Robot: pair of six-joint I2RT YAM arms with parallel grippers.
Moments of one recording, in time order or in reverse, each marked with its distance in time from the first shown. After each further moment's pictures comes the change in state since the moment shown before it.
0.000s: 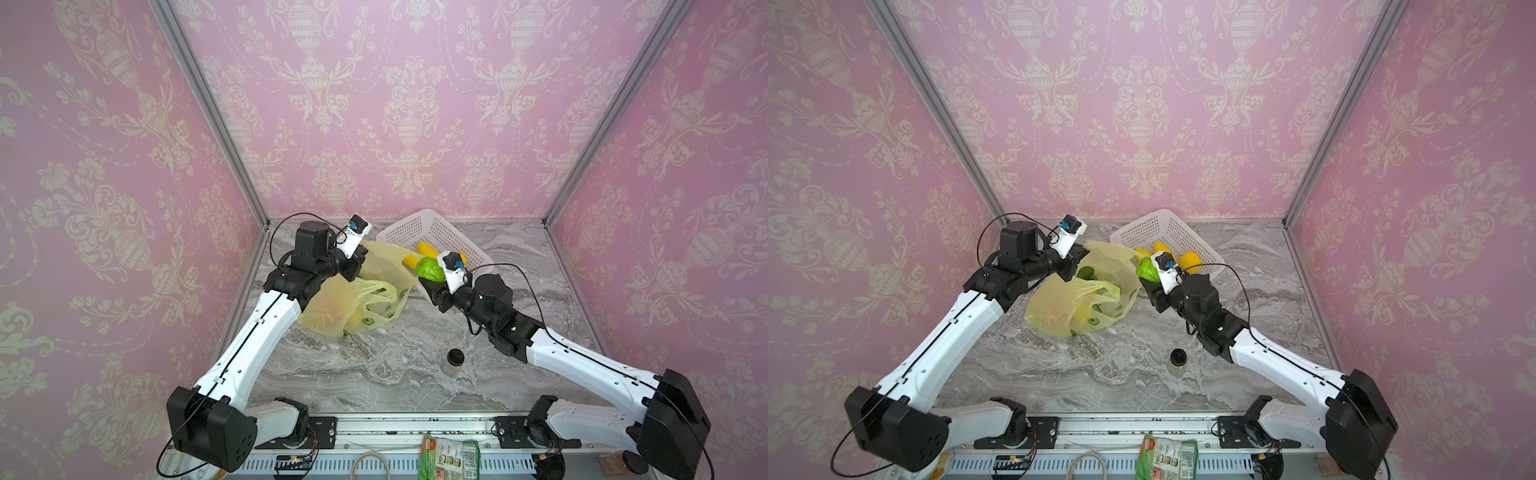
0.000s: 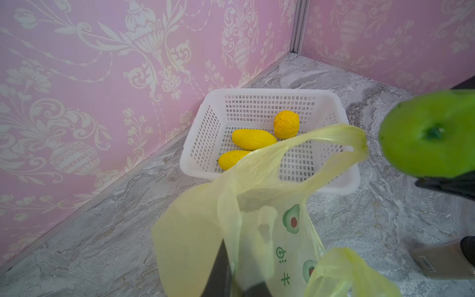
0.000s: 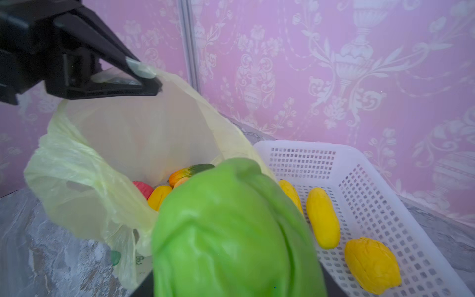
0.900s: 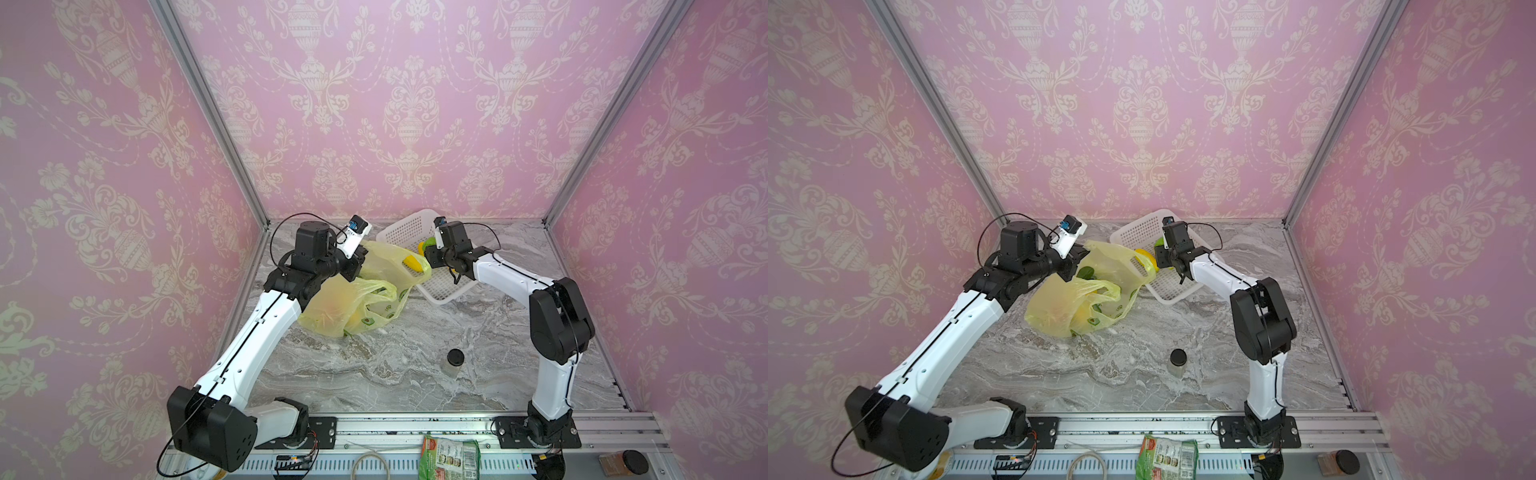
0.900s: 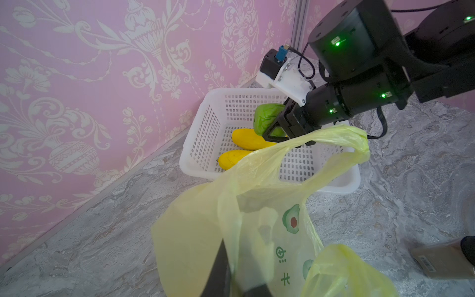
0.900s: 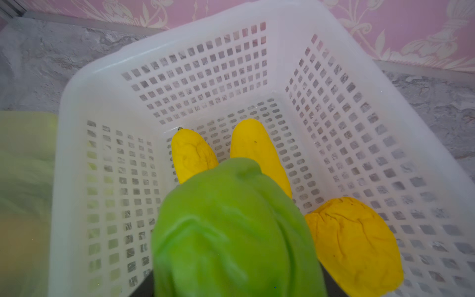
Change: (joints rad) left arm 0.000 0.002 0.000 0.000 0.000 0.000; right arm -0.249 0.806 0.762 -0.577 -0.014 0.159
